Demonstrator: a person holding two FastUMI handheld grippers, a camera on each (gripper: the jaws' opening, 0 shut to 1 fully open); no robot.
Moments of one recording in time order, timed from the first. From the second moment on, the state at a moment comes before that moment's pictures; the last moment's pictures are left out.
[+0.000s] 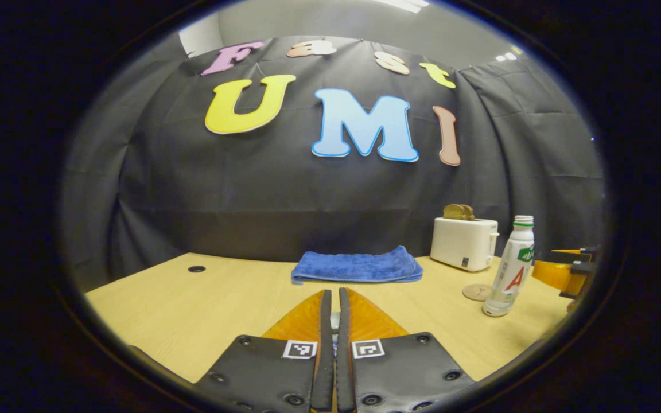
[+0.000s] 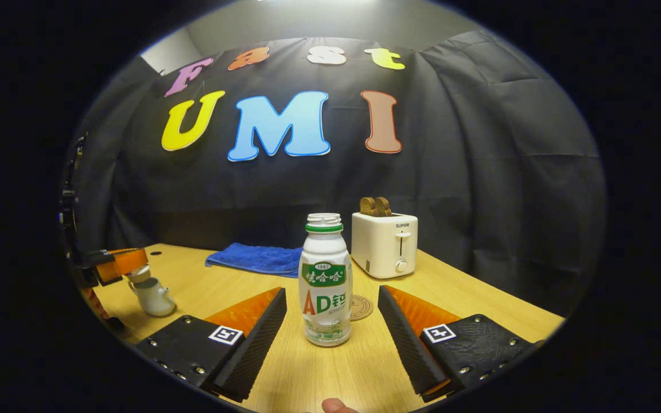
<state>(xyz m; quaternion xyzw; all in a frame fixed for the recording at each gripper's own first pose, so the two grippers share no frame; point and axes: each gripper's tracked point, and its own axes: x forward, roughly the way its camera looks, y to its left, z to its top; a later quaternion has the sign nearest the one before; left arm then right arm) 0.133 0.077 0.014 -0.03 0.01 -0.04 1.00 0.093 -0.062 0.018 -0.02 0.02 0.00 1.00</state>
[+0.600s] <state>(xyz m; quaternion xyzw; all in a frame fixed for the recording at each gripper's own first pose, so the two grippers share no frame) 0.124 0.075 0.023 -0.04 0.00 -0.05 1.00 0.159 -0.062 -0.011 -0.02 0.09 0.02 1.00</state>
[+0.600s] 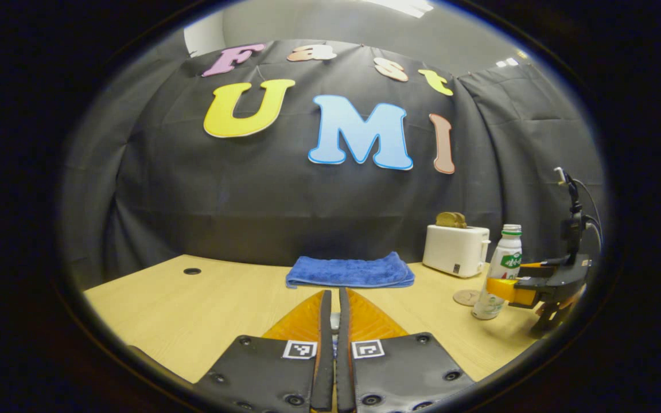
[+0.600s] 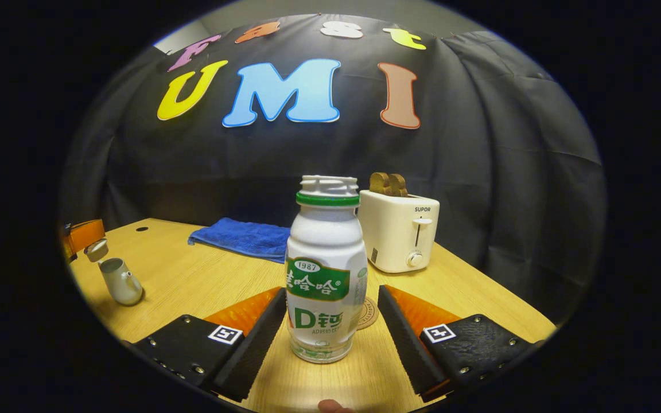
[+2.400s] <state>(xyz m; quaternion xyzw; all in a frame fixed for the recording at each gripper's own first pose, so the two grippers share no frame) -0.091 0.052 0.012 -0.07 0.00 -0.14 0.99 0.116 0.088 0.000 -0.36 0.08 0.11 0.92</state>
